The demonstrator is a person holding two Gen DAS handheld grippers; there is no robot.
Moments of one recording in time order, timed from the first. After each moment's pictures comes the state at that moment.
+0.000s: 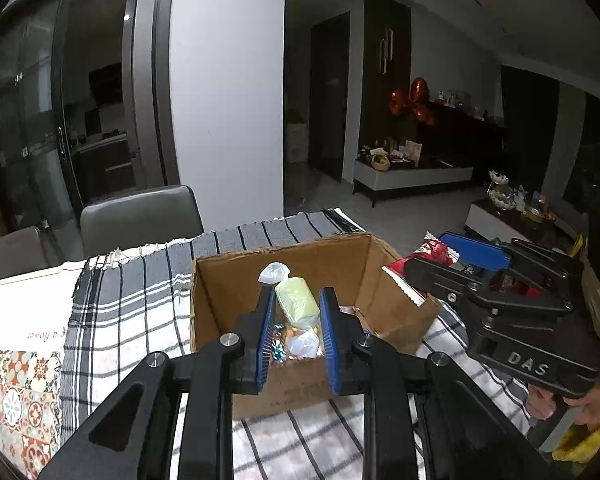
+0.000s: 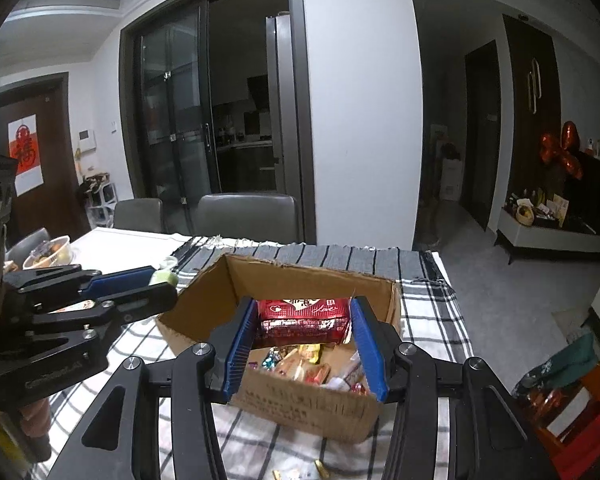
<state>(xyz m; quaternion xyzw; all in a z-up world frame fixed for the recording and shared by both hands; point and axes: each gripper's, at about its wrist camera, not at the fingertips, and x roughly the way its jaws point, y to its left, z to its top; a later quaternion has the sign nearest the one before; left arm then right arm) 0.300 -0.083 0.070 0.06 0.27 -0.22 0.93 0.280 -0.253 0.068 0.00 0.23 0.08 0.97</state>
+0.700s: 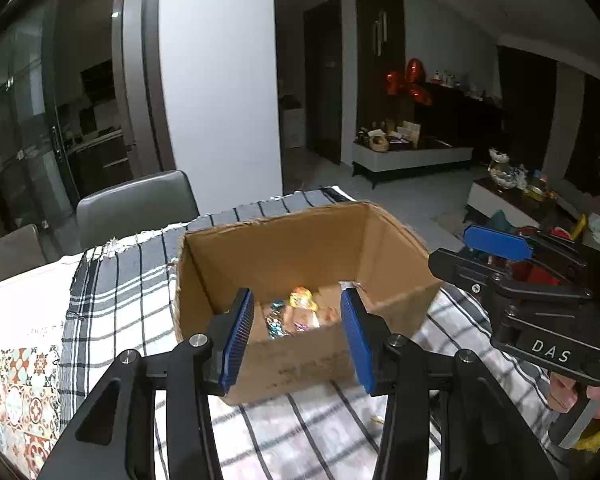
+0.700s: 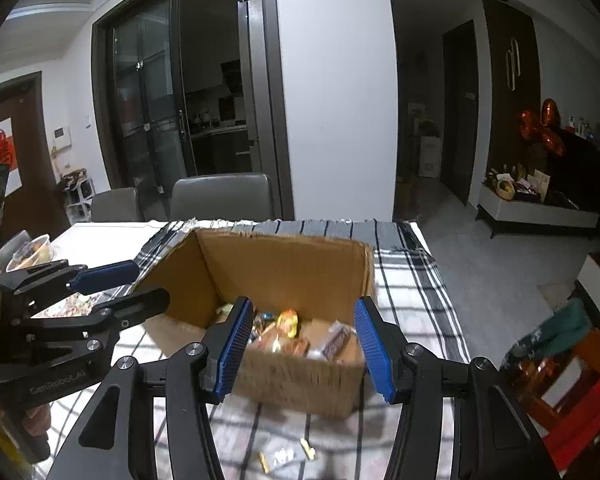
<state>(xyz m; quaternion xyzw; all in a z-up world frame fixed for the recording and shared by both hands) 0.280 -0.093 0.046 0.09 0.29 -0.23 0.93 0.256 -0.267 0.045 0.02 0.26 0.04 0.96</state>
